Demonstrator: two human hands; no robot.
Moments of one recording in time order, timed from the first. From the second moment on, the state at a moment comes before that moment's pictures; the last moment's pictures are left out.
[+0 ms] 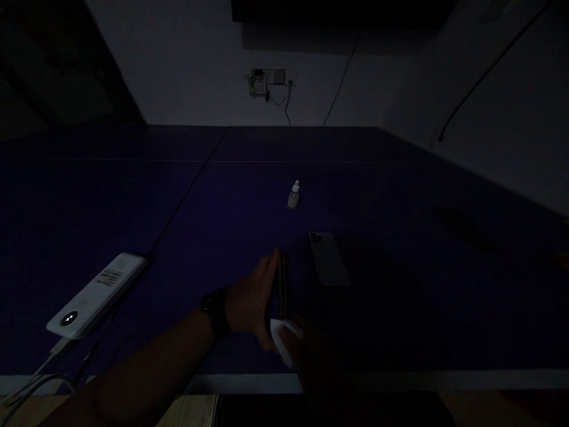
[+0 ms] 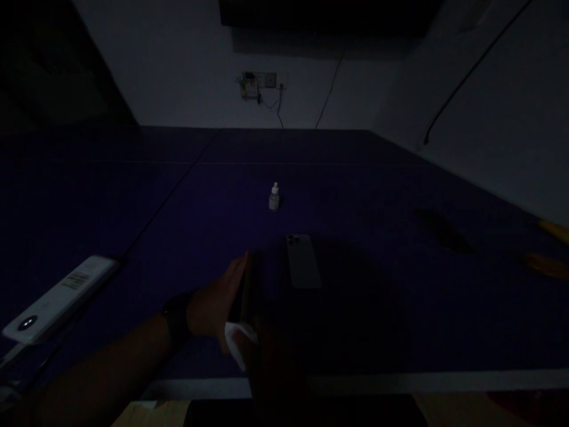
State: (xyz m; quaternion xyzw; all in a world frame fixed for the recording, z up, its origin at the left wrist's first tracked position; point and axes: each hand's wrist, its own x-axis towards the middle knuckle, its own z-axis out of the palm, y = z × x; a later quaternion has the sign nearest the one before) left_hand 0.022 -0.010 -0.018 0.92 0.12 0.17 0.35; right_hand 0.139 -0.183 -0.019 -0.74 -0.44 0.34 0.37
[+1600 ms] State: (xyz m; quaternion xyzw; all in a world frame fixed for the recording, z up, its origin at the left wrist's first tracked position) left_hand 0.023 -0.020 -0.004 0.87 0.08 0.26 0.40; right_hand 0.169 -0.145 0.018 -0.66 -0.52 0.34 0.42
